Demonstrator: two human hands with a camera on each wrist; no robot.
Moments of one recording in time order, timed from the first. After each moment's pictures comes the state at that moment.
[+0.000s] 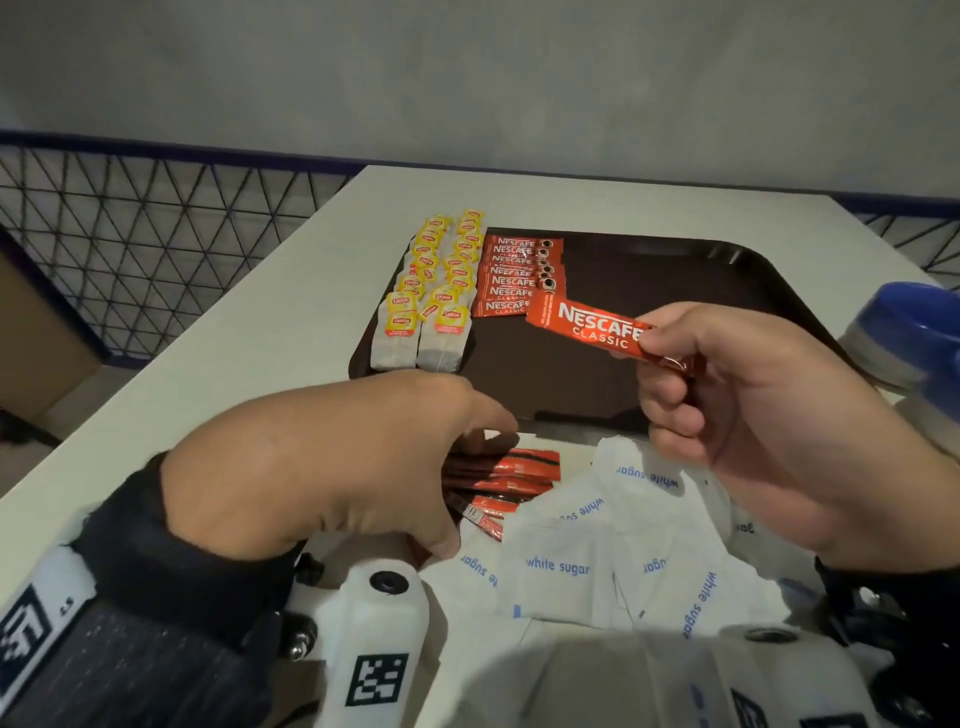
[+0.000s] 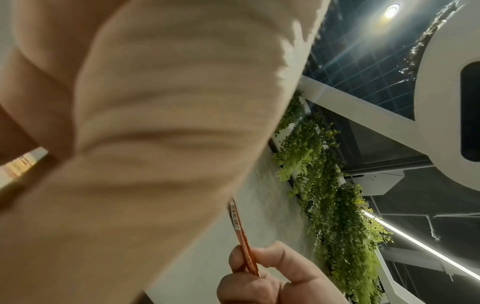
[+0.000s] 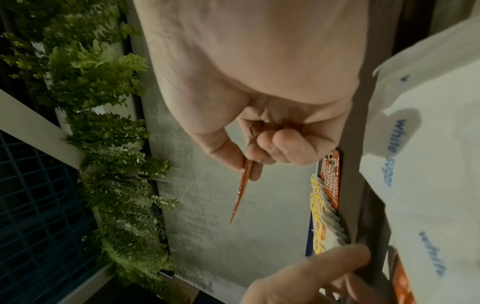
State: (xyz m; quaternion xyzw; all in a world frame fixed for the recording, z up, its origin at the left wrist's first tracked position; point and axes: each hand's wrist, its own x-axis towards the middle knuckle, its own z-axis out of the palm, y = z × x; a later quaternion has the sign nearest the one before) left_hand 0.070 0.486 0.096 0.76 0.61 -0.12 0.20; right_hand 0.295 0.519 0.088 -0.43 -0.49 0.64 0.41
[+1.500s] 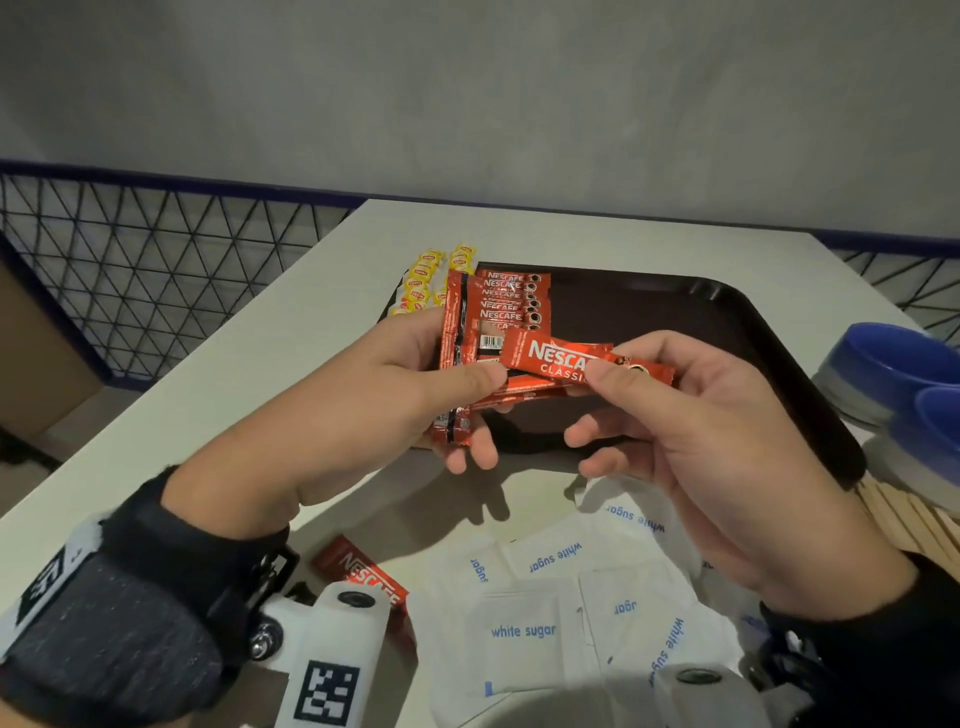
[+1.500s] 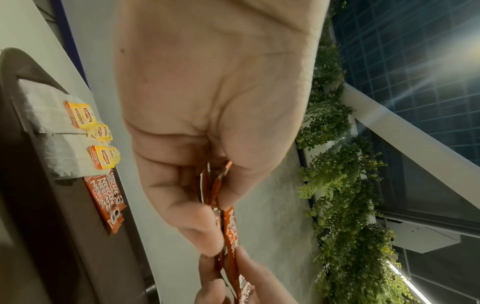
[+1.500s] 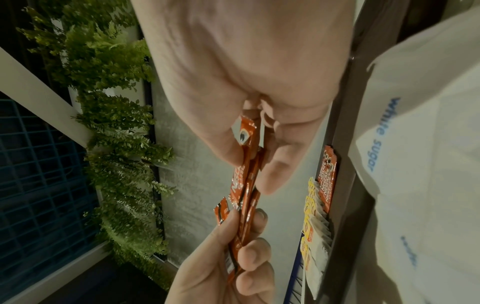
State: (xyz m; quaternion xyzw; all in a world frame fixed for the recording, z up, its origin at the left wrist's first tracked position) left_hand 0.078 0.498 0.093 0.58 0.47 0.41 0.52; right_hand 0.291 0.518 0.080 -0.40 -0.51 0.59 0.48
